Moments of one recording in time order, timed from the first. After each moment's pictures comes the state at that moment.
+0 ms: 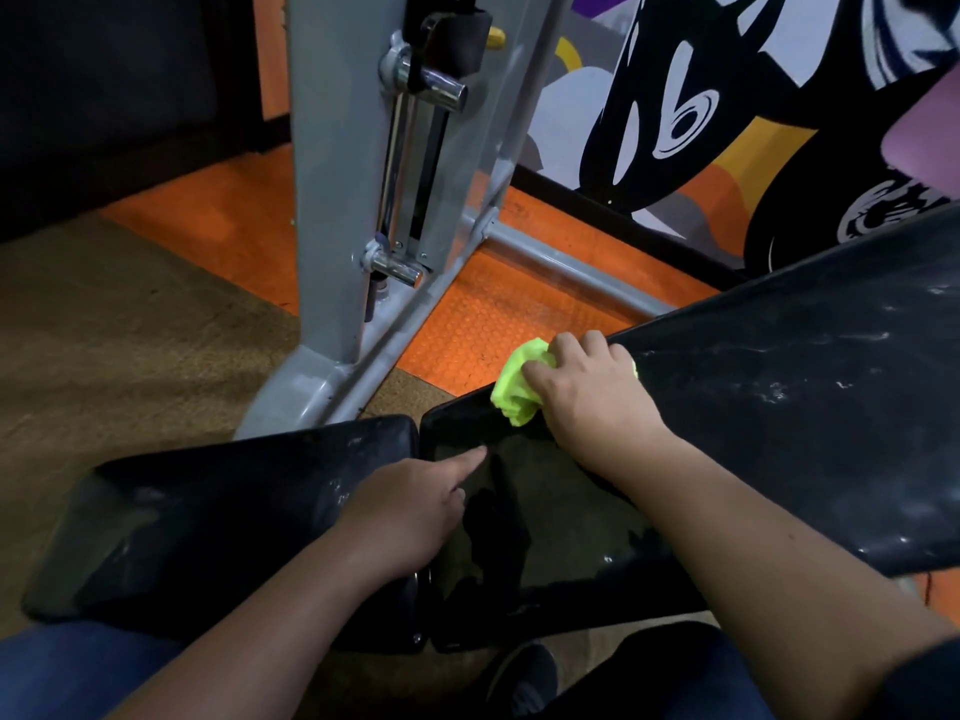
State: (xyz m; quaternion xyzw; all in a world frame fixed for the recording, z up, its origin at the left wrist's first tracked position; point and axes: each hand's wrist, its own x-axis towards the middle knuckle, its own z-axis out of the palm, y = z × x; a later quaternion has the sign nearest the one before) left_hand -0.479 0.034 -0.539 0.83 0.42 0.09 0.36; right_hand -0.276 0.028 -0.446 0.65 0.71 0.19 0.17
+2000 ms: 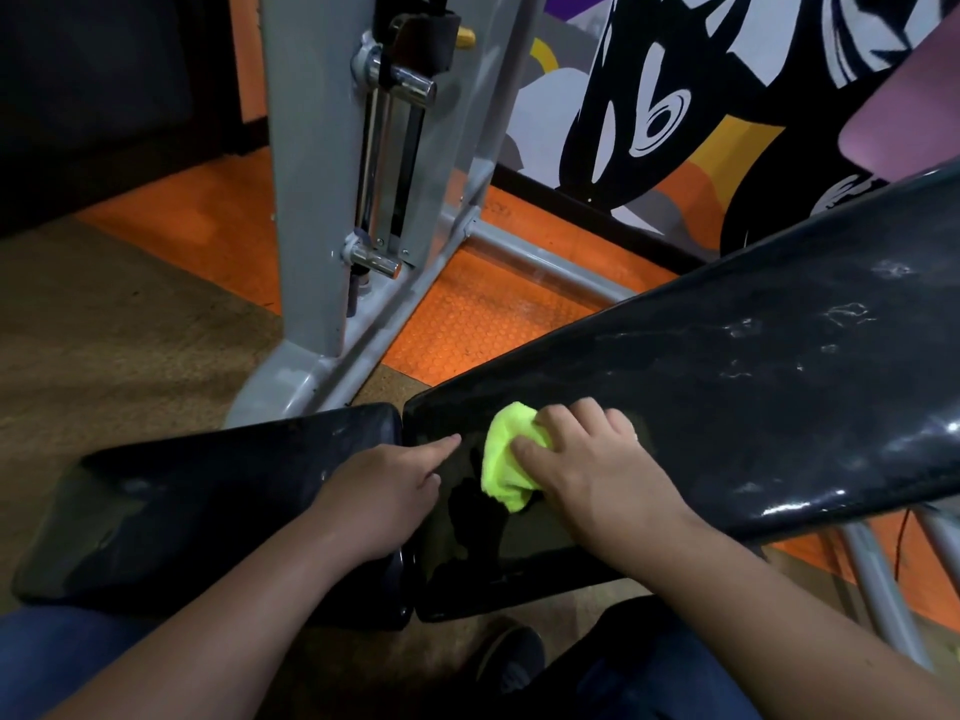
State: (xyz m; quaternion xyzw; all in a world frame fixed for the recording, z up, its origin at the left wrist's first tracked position) left_hand -0.488 0.026 -0.540 0.83 0.42 0.10 0.34; right_hand -0.278 -0.068 -0.461 0.60 0.76 0.20 0.12
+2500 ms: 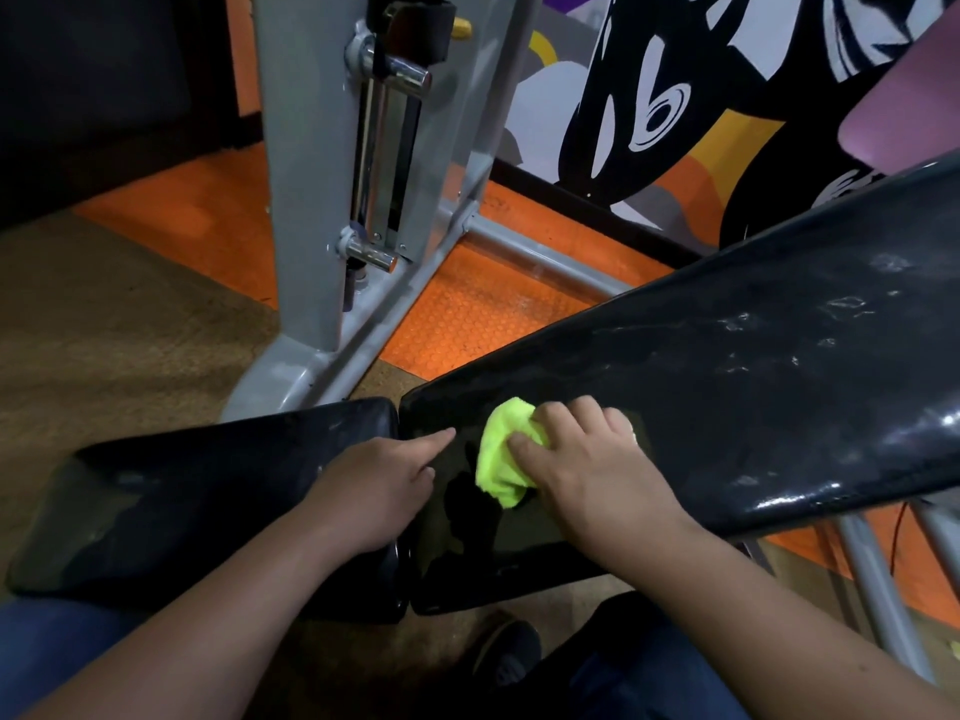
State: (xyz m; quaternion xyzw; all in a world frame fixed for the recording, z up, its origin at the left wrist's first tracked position) left_hand -0.489 0.027 -0.538 0.83 0.42 0.10 0.34; right_hand -0.283 -0.076 -0.461 0.61 0.76 0.19 0.11
